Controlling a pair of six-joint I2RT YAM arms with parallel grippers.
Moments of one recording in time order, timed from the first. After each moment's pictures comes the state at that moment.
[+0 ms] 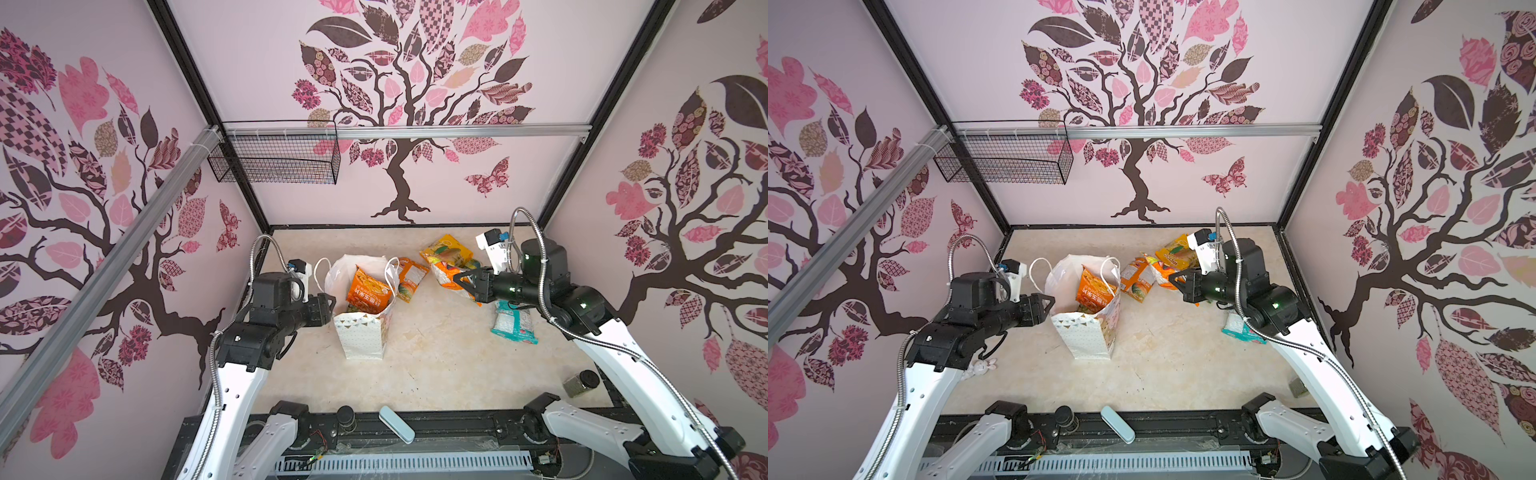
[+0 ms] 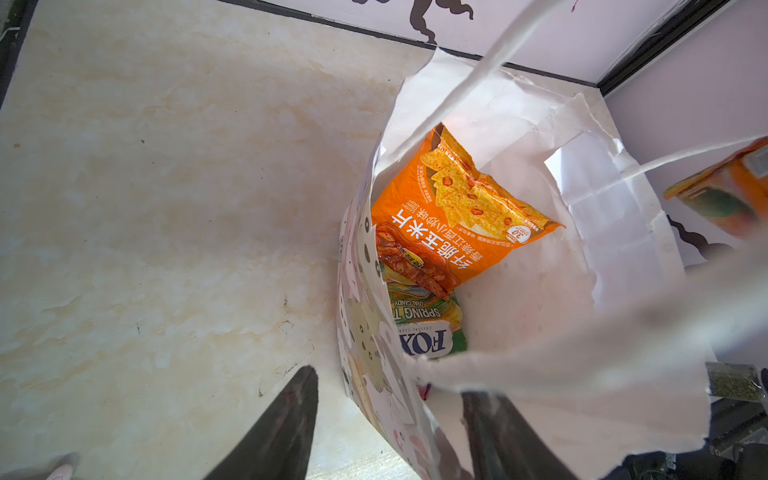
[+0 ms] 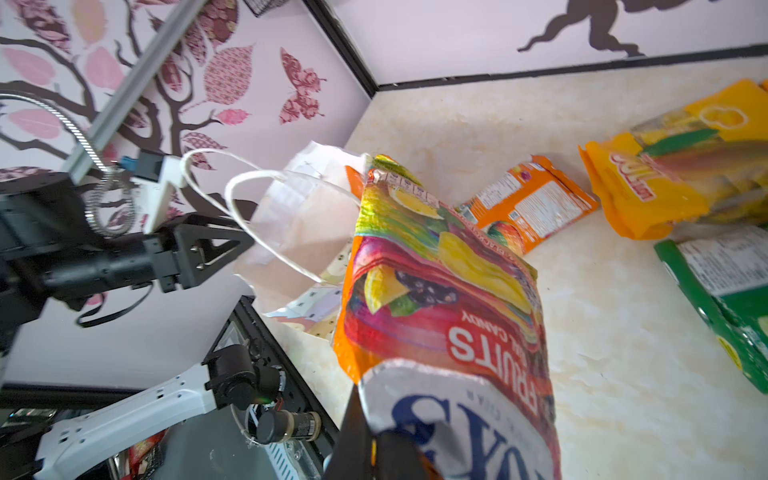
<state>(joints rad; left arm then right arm) -0.17 0.84 1.07 -0.93 0.20 -0.23 0.49 1.05 1.28 -0.66 -0.47 0.42</state>
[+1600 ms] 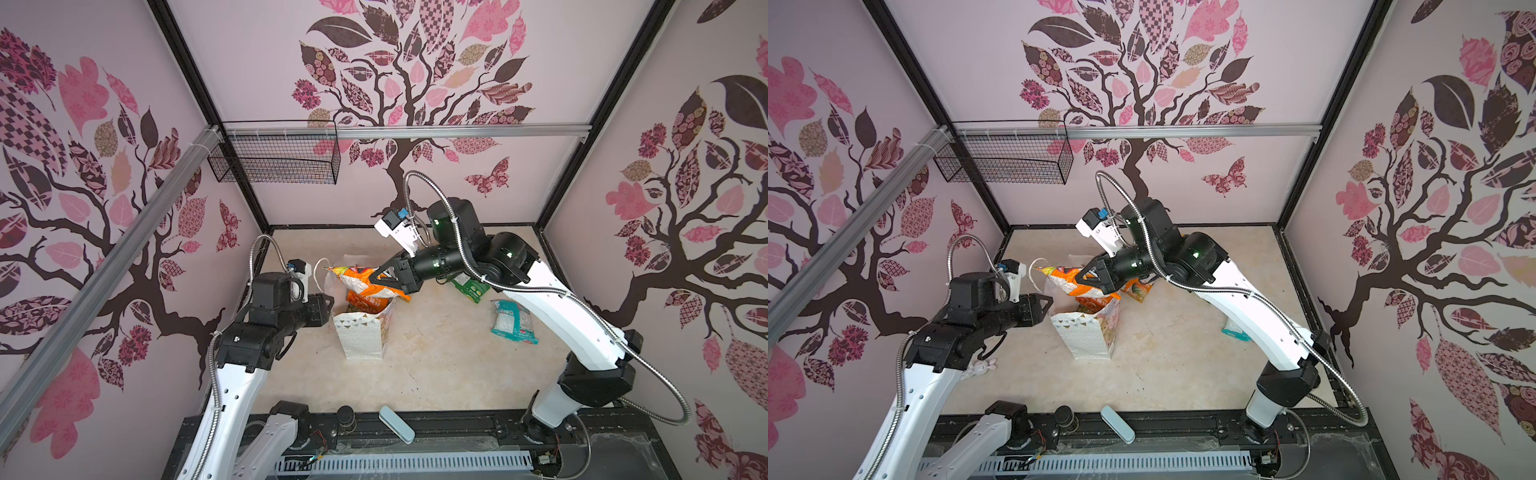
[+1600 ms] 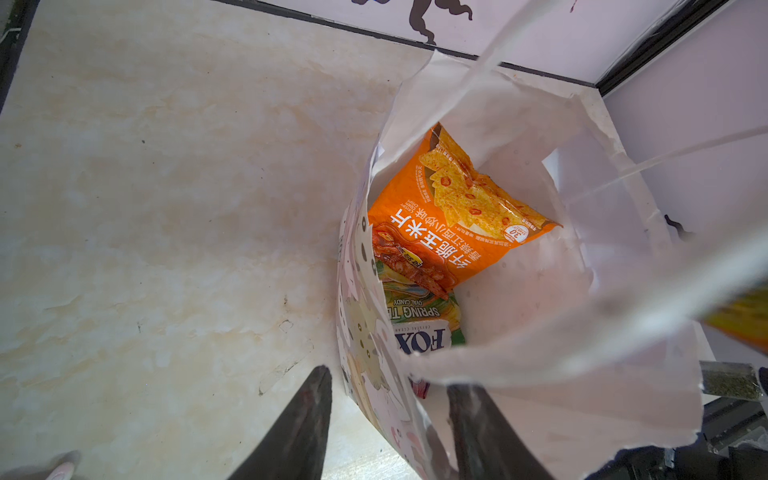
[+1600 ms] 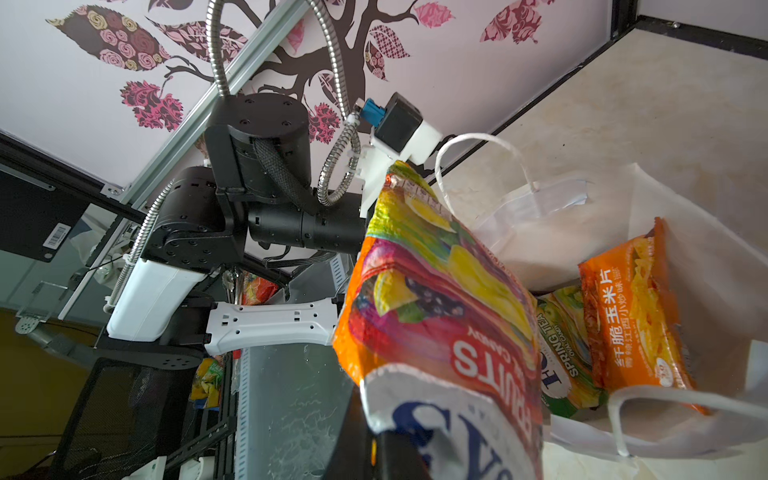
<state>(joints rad) -0.17 0.84 1.07 -0.94 0.19 -0.23 0.90 1.65 2.06 -0.89 -0.59 0.34</state>
